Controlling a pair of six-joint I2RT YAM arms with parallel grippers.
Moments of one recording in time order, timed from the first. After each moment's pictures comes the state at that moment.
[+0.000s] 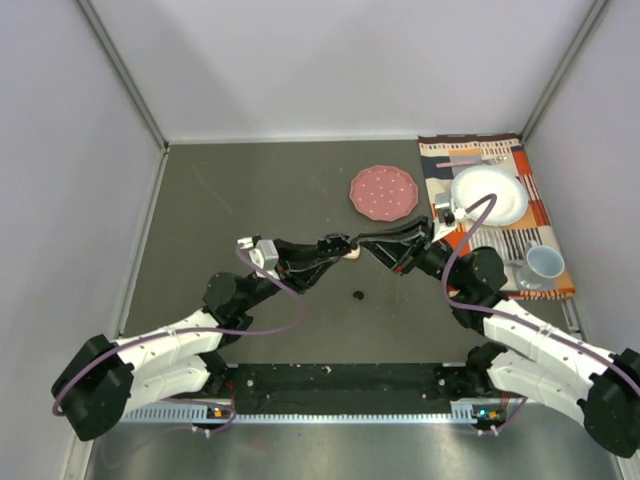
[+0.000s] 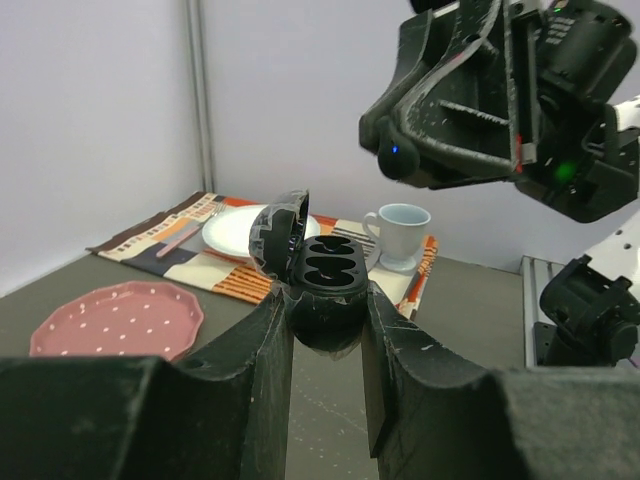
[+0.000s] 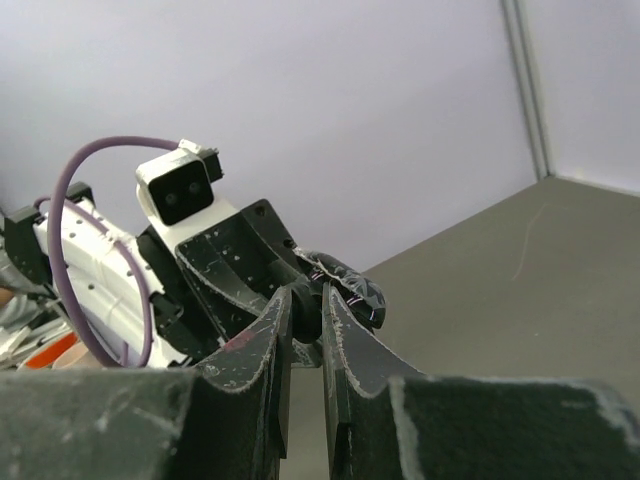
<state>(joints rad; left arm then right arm) -0.78 0.98 0.31 1.11 0.34 -0.21 0.67 0.89 0.46 0.90 -0.44 0.63</state>
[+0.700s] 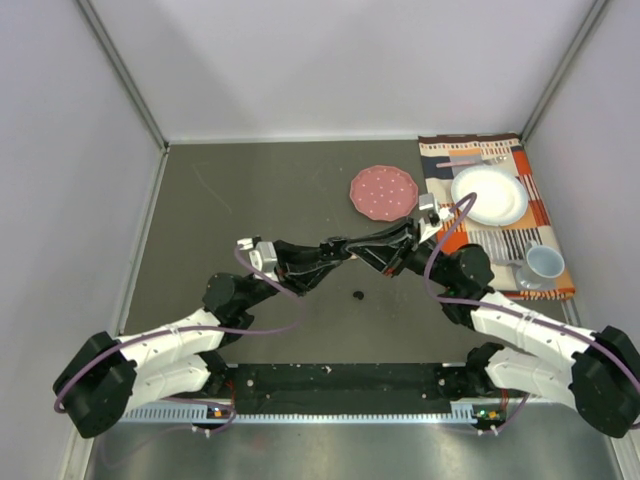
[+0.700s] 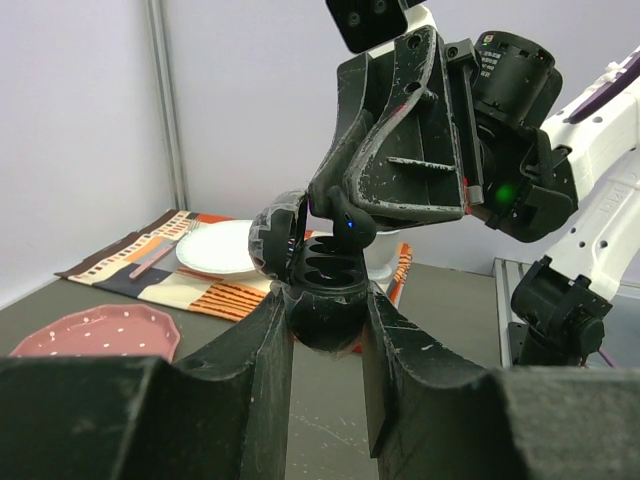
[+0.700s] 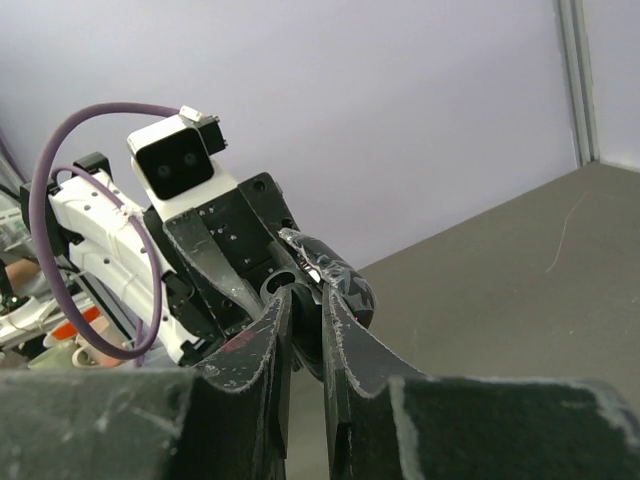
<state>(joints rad) -0.78 1.01 0.31 1.18 0.42 -0.24 0.70 1.02 0.46 1.03 -0.51 0.64</state>
